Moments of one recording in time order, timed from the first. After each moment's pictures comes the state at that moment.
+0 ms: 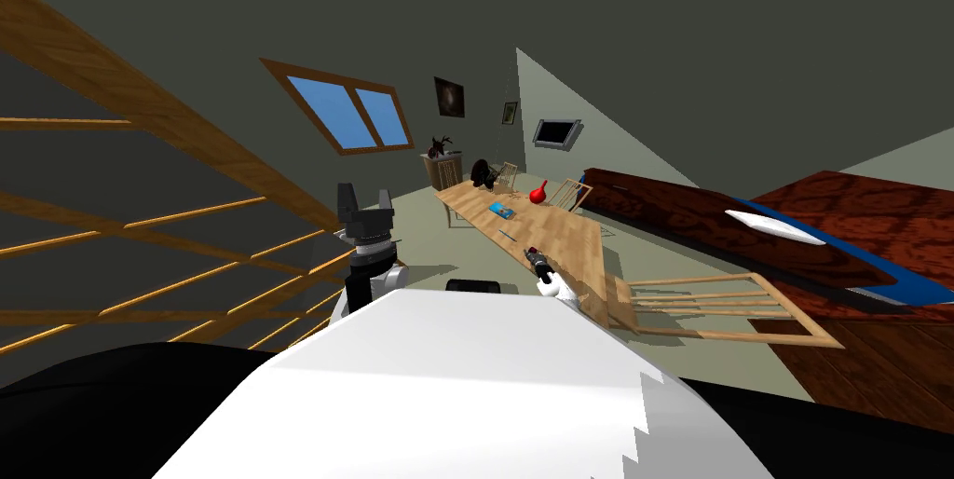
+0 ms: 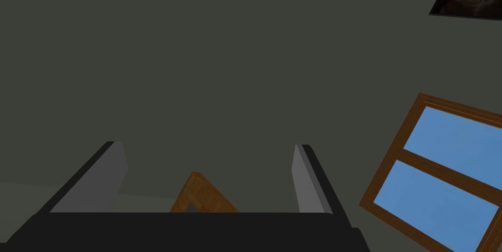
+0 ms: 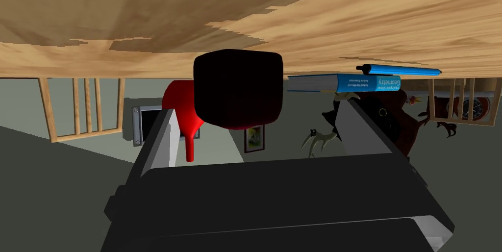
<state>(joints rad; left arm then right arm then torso) 0.53 0.04 0.07 -2.33 0.04 -0.64 0.03 0.06 -0.33 -0.06 -0.98 0.64 -0.08 0.63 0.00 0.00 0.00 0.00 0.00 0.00</state>
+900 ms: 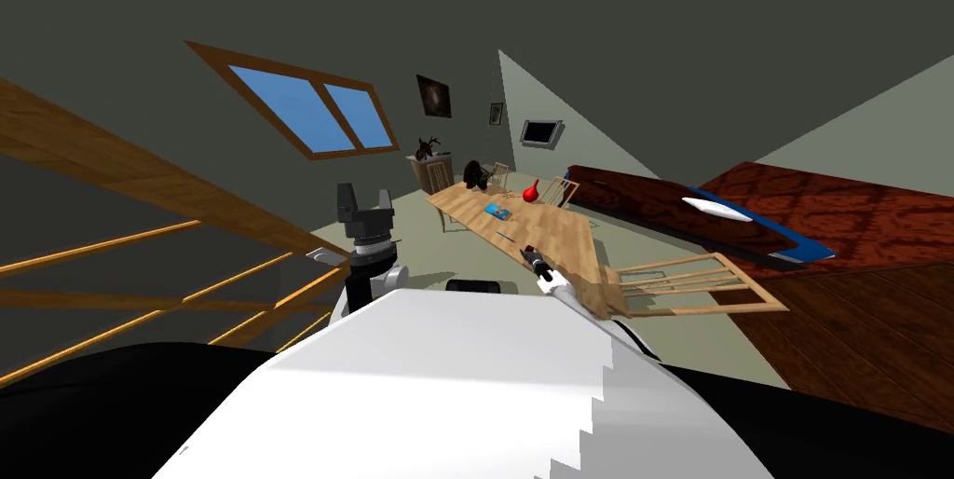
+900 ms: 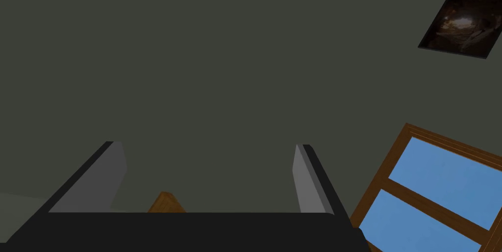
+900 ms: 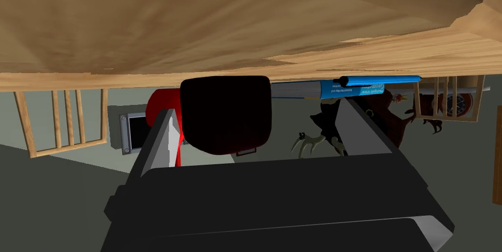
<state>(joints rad) 0.53 0.04 0.07 -2.33 0.04 -0.64 0.03 -0.08 -0.40 0.07 -0.71 0.44 -0.27 0.75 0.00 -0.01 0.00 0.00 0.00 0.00</state>
